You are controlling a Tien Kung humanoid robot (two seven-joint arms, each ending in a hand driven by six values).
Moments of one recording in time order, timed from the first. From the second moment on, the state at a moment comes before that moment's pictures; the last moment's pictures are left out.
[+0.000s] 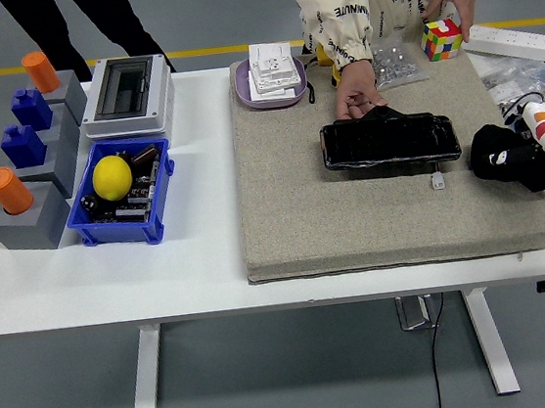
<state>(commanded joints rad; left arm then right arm) 0.03 0.18 -1.51 -0.18 1.25 0.03 0.18 0.58 -0.34 1.02 0.77 -2.16 -0.18 -0.16</state>
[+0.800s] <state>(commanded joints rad) 0.03 0.18 -1.51 -0.18 1.25 0.03 0.18 0.58 -0.34 1.03 0.77 -2.17 -0.18 -0.16</state>
